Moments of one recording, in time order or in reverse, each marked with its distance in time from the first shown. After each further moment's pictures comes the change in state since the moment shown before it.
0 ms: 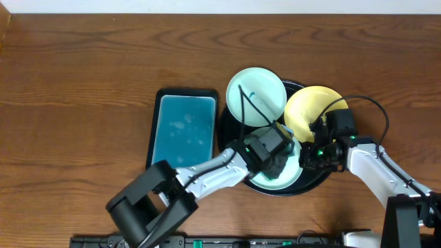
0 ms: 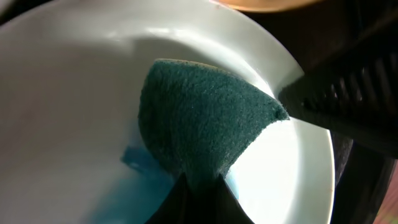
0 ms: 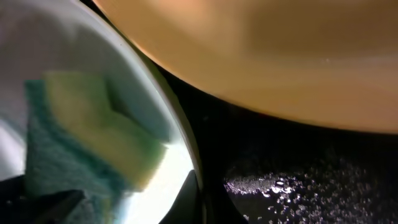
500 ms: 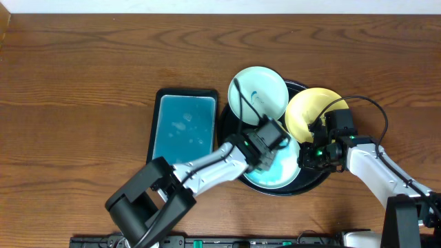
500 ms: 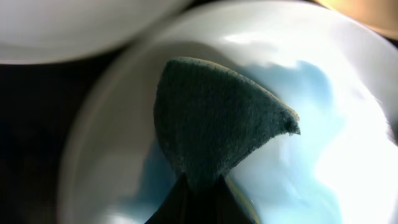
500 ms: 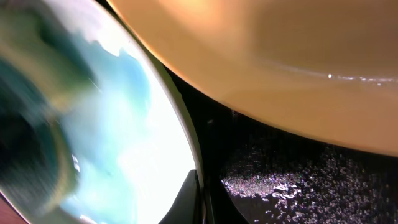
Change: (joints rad) left arm 0.064 0.004 0.035 -0.136 -0.201 -0.021; right arm 0.002 0.000 0.000 -0.004 -0.018 0.000
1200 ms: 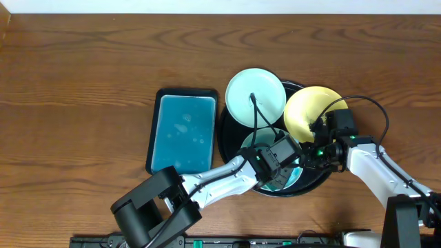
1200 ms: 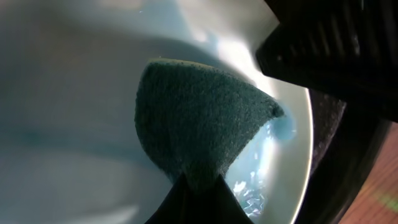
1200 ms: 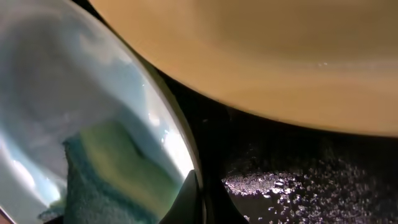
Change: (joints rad) left arm -0.143 0.000 0.000 0.023 0.158 -0.051; right arm -0.001 0.000 0.000 0.000 0.020 0.000
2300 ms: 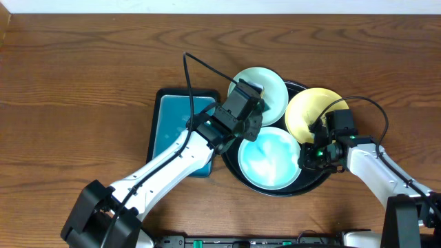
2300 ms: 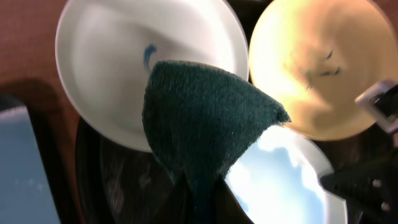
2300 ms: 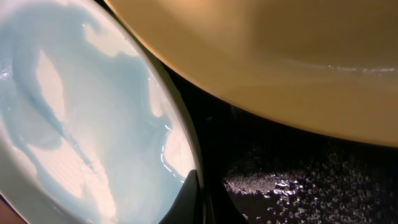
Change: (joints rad) left arm 0.322 -0.244 0.055 -0.077 -0.050 0.154; right arm 0.000 0.000 0.000 -0.015 -0.026 0.000
